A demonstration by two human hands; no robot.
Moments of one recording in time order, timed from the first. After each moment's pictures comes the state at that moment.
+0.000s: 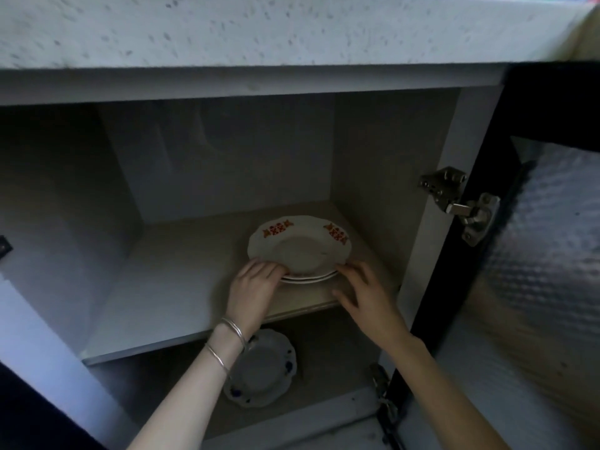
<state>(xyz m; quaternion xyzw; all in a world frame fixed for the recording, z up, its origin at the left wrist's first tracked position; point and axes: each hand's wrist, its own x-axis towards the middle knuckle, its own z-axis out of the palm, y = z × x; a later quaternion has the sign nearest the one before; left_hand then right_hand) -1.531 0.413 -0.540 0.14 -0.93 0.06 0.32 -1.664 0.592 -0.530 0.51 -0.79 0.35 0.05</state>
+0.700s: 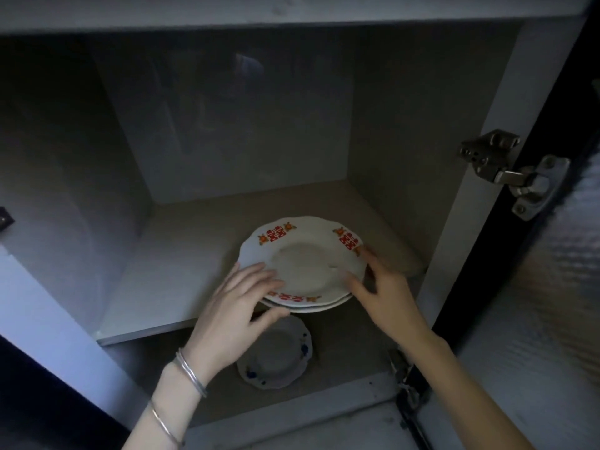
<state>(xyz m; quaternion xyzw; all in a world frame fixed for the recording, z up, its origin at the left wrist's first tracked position) -1.446 0.433 -0.527 0.16 -0.96 -0.11 0.20 -1.636 0.588 -0.526 0.44 -0.76 0.48 -0.06</state>
